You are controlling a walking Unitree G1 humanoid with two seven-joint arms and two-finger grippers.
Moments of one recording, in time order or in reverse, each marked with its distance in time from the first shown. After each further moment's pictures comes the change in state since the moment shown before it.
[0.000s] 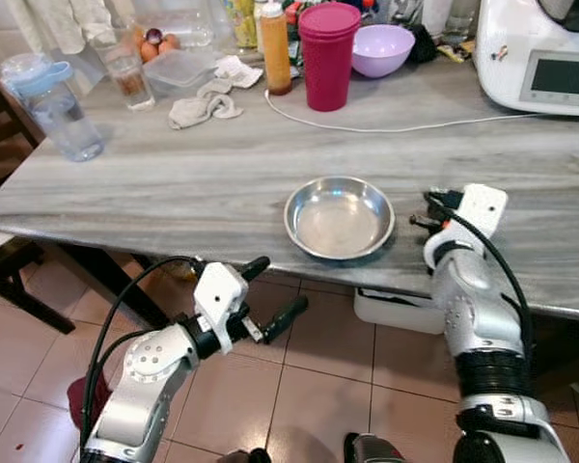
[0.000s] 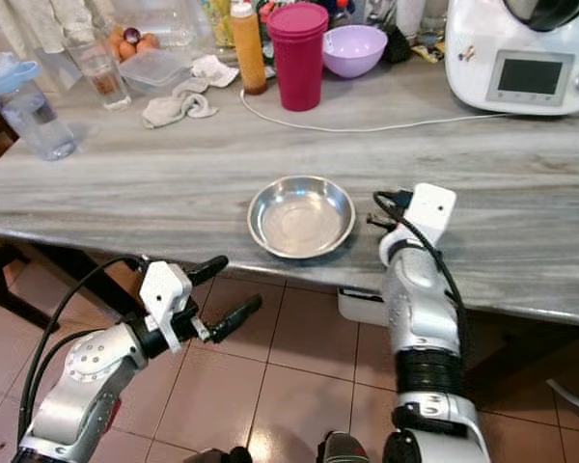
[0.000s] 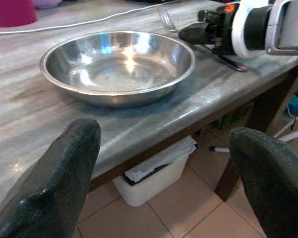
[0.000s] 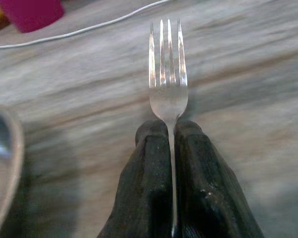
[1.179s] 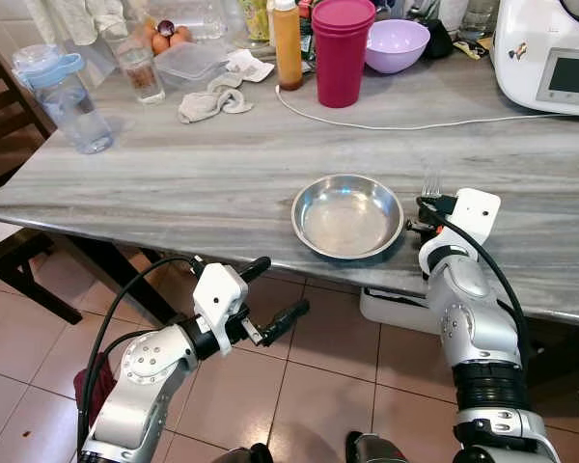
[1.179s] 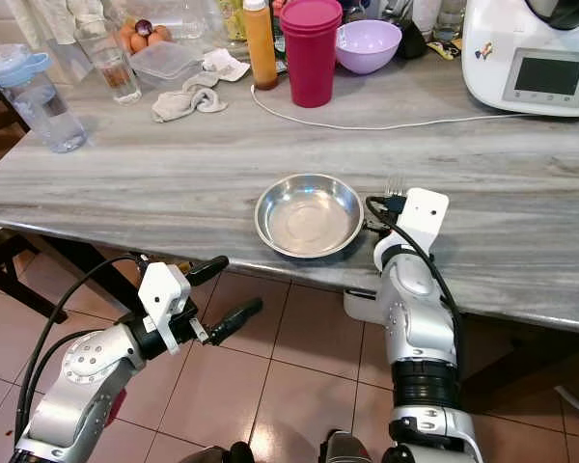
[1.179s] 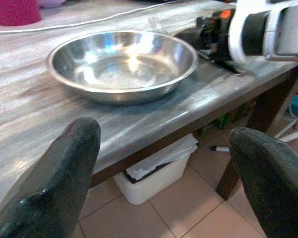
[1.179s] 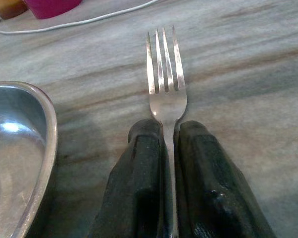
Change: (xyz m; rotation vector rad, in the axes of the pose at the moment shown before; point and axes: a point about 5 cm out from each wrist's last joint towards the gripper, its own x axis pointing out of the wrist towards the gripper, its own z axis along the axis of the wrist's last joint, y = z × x) left arm -0.001 -0.002 0.003 0.004 -0.008 -0.029; right arm -0.009 0.000 -0.004 -0.022 0.010 0.007
